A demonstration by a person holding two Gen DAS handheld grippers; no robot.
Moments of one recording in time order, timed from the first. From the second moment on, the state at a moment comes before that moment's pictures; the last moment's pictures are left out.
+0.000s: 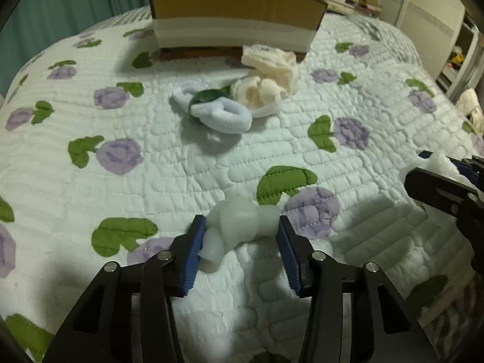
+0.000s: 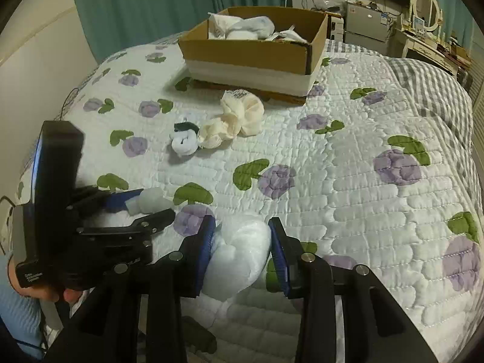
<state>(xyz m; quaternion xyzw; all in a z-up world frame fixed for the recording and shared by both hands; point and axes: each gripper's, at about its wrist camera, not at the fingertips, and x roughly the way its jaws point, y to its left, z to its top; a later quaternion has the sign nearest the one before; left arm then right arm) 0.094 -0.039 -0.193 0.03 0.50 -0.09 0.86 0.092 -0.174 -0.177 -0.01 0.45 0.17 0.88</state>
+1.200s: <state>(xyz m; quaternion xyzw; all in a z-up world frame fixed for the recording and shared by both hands) 0.174 -0.043 0.020 0.07 0.27 -0.11 0.95 0.155 -0.175 0.017 -0.05 0.24 0.17 0.95</state>
